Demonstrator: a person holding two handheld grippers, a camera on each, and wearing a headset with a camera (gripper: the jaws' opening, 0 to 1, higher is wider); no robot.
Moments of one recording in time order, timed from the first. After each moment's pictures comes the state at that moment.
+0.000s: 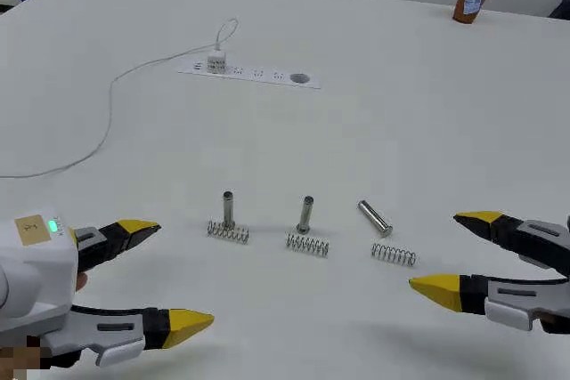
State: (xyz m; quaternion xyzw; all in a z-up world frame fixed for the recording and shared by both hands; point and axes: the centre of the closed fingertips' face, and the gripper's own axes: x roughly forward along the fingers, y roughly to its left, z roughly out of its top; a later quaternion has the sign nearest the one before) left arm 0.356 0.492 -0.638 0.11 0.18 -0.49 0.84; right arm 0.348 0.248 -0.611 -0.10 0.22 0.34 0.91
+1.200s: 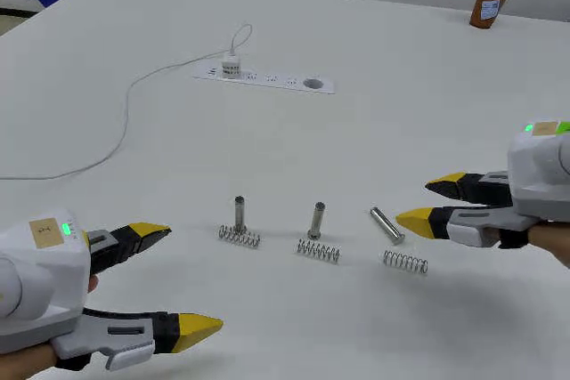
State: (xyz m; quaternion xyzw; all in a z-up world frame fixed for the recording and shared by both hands) left arm 0.353 0.493 -0.635 0.12 0.18 -0.49 0.85; right arm 0.426 0.262 -0.610 -0.14 0.28 0.33 0.89
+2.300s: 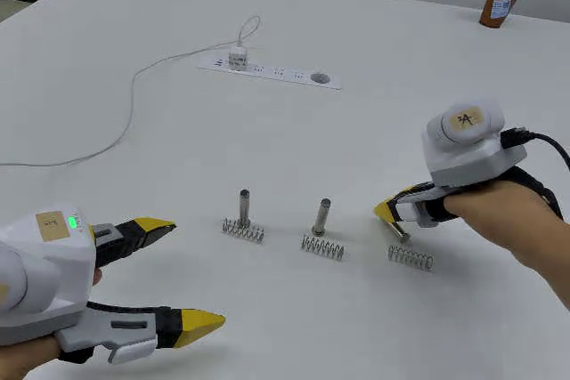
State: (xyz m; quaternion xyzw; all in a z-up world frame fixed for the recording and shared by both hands) left arm 0.352 0.494 -0.641 0.11 0.18 -0.49 0.85; right arm 0.458 0.273 -0.673 -0.12 0.42 0.24 0.86
